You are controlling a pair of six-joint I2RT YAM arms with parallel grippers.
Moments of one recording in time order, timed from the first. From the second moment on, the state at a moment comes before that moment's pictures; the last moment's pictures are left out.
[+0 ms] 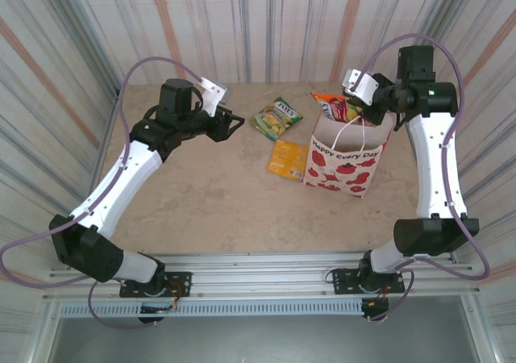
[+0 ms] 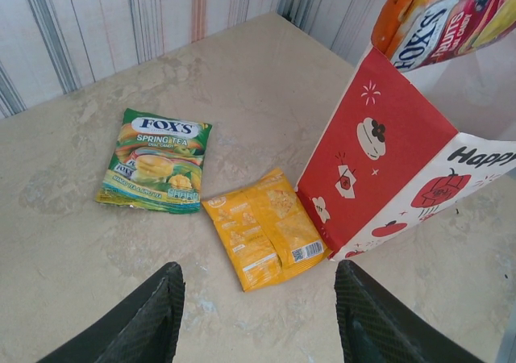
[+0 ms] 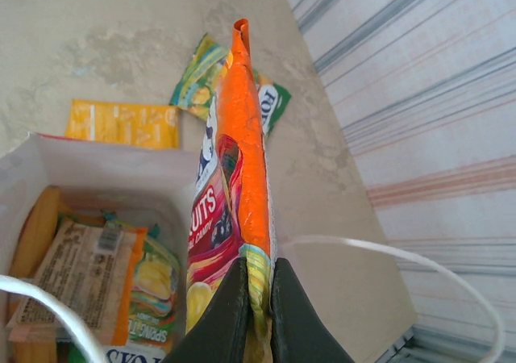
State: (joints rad) left arm -0.43 1.41 1.42 -0.53 0.43 0.04; right arm 0.01 1.53 1.92 -1.19 -0.44 -1.14
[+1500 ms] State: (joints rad) left arm -0.43 1.41 1.42 -0.54 0.42 0.06; right arm -0.06 1.56 1.73 -1.23 -0.48 -1.25
